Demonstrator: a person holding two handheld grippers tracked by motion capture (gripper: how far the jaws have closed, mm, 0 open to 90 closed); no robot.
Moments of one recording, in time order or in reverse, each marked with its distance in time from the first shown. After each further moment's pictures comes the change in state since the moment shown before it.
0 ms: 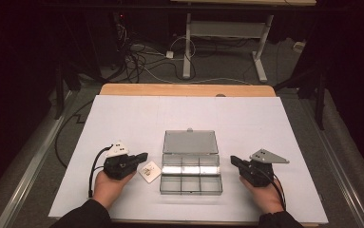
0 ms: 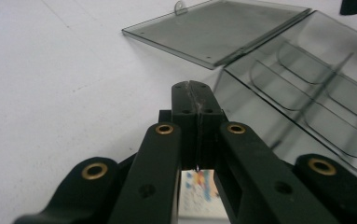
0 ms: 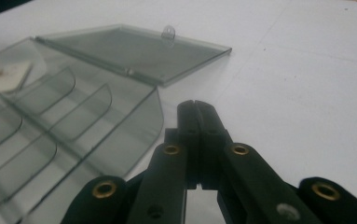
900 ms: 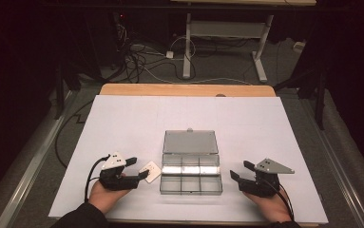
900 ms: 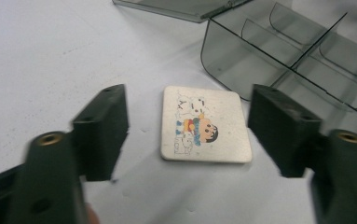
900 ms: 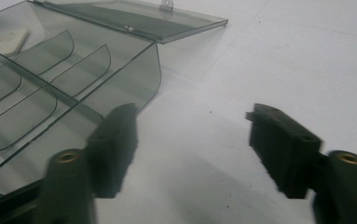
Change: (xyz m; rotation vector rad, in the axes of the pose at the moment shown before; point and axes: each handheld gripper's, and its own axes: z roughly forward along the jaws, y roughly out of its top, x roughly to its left) left arm -0.004 -0.022 -0.003 0.049 0.015 0.042; right arm 0.000 -0.020 -0.016 0.031 -0.022 -0.023
